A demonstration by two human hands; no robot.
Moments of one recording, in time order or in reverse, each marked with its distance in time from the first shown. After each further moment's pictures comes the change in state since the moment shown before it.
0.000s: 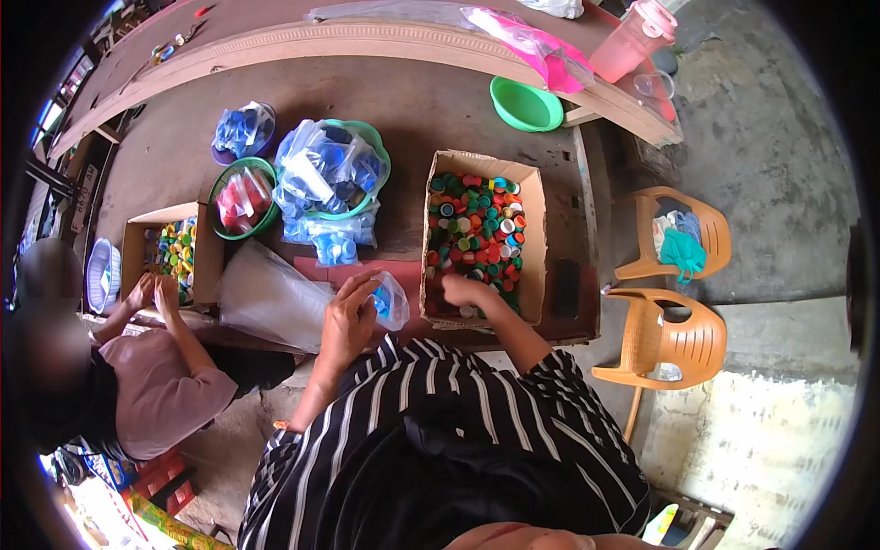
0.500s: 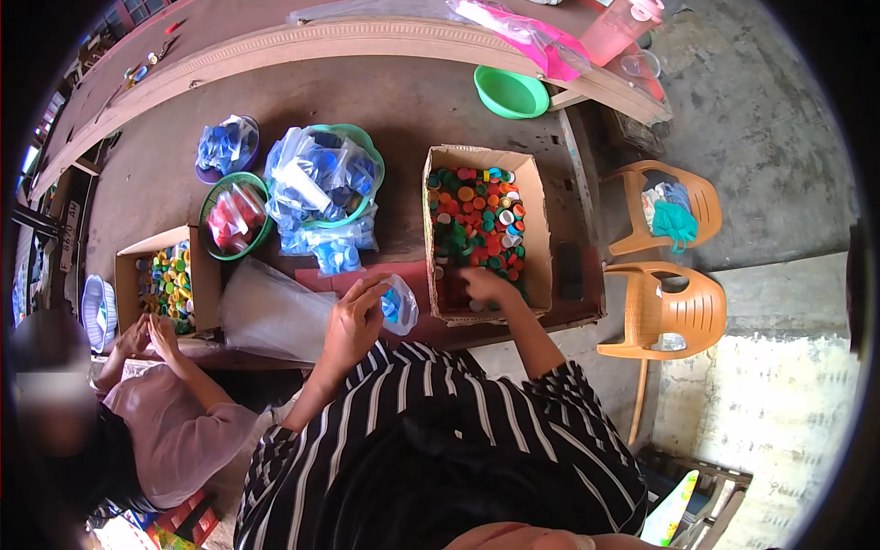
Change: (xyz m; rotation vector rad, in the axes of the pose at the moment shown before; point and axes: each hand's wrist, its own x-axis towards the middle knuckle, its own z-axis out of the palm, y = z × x) left_hand 0.015 -0.024 -0.019 -0.008 -0.136 0.145; right_hand -0.056 0.003 -0.007 0.058 0.244 0.011
